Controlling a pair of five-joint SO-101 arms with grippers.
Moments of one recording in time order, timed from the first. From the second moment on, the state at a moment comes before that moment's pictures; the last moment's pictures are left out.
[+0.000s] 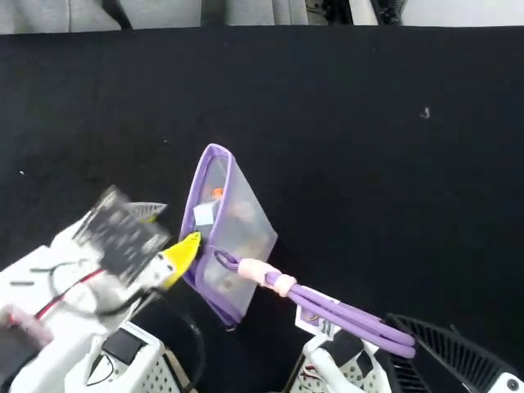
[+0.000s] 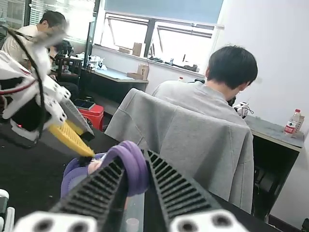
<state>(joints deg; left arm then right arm) 22.9 -64.0 7.3 98.5 -20.0 -34.5 -88.0 -8.6 99.4 12.4</state>
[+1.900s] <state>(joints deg) 9.4 -66.0 -11.1 100.6 -18.2 -34.5 -88.0 -6.8 99.0 13.8</state>
